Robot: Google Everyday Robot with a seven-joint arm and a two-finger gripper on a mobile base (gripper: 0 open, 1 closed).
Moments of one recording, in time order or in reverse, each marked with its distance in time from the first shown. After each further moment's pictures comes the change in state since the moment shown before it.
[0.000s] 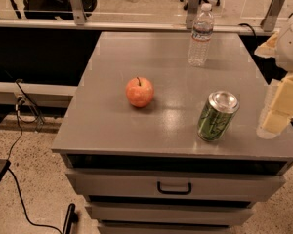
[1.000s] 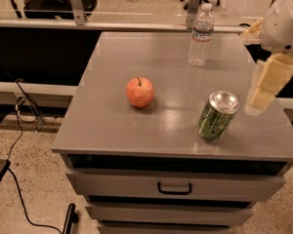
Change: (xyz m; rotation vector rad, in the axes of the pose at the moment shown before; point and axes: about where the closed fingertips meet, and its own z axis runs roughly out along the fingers) arm -0.020 -0.038 0.012 -0.033 -0.082 -0.073
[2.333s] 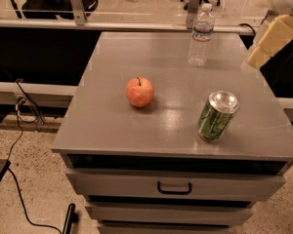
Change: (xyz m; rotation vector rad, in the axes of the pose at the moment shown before) arm -0.008 -0.081 -0.028 0.141 -0.181 0.084
